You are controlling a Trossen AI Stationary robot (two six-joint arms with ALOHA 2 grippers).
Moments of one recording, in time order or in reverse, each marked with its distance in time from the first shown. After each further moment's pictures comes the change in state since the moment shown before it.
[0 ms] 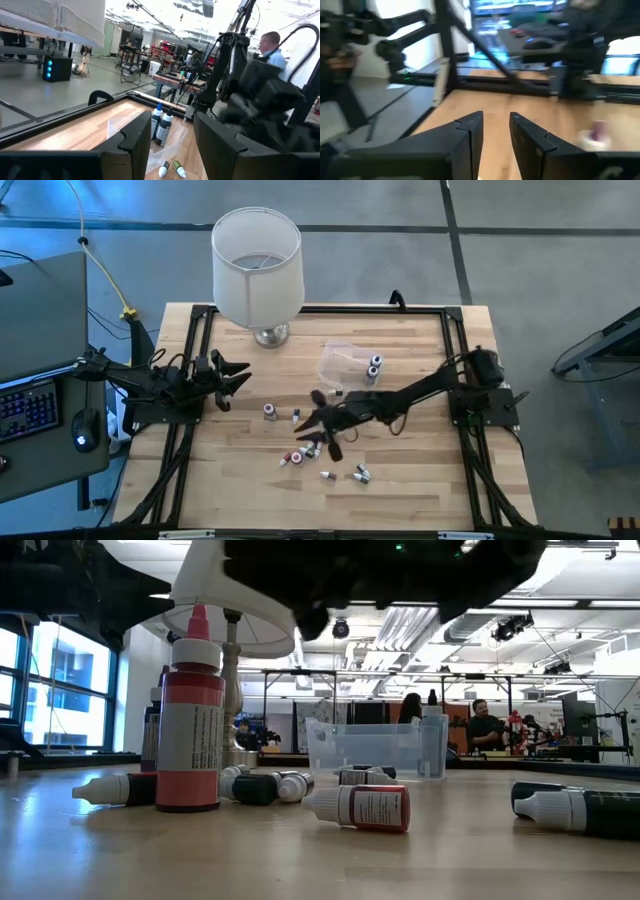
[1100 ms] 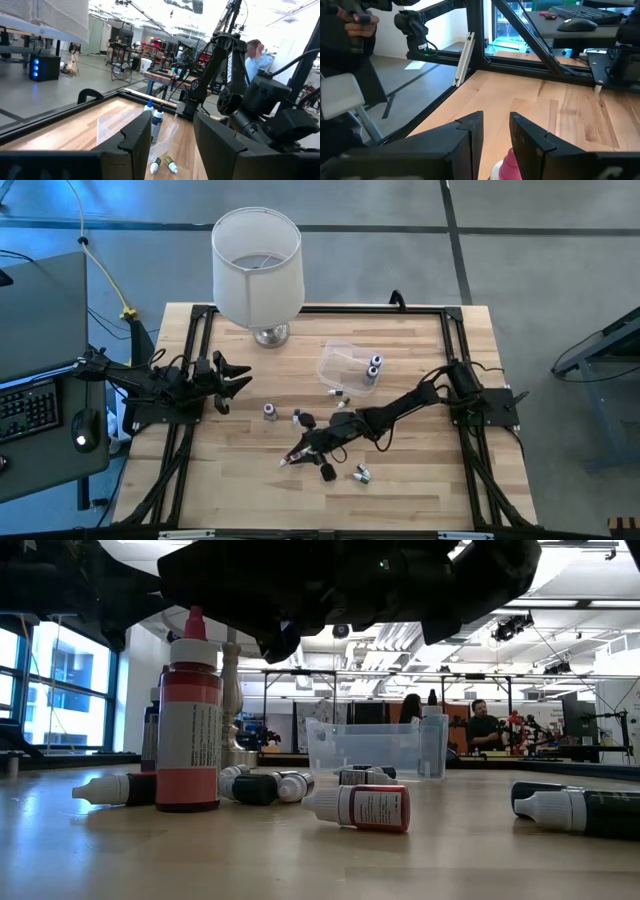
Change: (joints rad) left arm 0.000 0.000 0.000 -0.010 0.057 0.000; right arm 0.069 0.169 0.116 -0.027 0.005 -0.061
